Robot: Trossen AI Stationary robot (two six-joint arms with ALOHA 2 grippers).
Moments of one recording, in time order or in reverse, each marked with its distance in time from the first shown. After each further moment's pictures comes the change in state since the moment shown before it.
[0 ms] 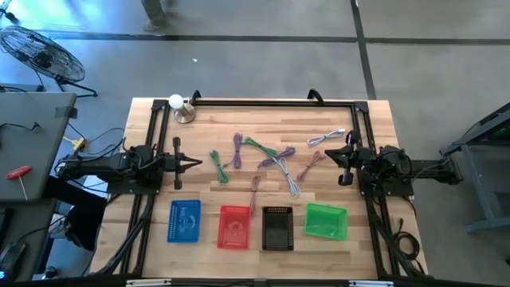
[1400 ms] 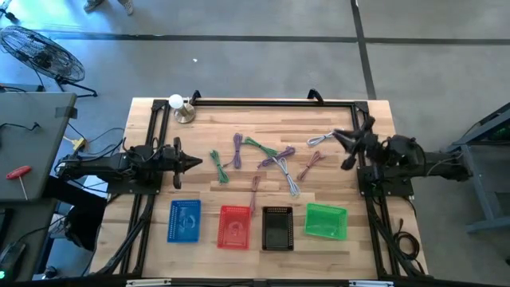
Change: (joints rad) left arm 0.000 0.002 0.000 -0.003 -0.025 -0.449; right arm -0.001 0.204 0.337 -0.293 0.302 -0.034
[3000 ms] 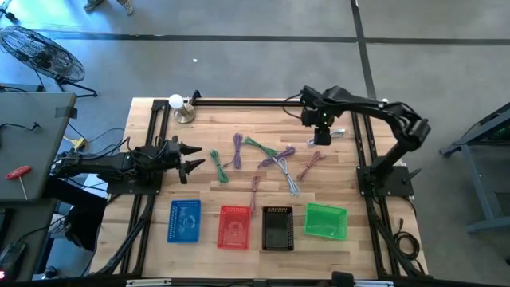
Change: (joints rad) left arm 0.000 0.112 -0.001 0.062 -0.171 -0.127; right arm -0.670 1.422 0.837 -0.993 -0.398 -0.345
